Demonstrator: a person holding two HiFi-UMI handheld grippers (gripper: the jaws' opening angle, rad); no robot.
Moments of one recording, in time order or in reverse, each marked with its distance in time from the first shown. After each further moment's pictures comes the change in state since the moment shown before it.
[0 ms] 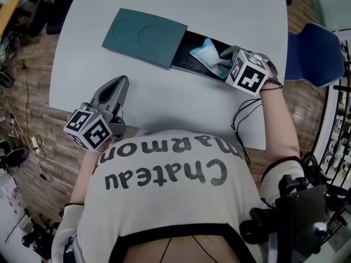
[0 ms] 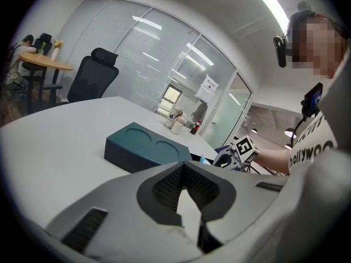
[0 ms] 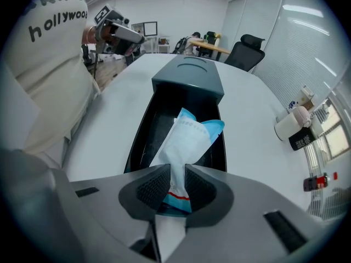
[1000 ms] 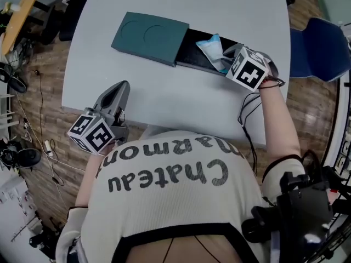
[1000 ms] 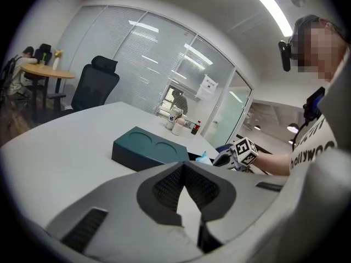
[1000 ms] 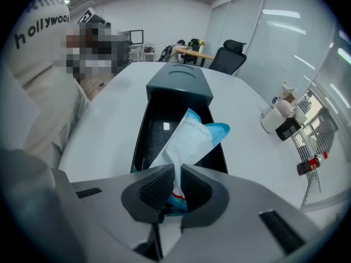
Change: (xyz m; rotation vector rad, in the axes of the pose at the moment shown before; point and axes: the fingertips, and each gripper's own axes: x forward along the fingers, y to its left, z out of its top) left arm -0.038 -0.013 0.006 0.041 -0.007 0.038; right arm -0.012 0.001 0.009 0.121 -0.067 -0.108
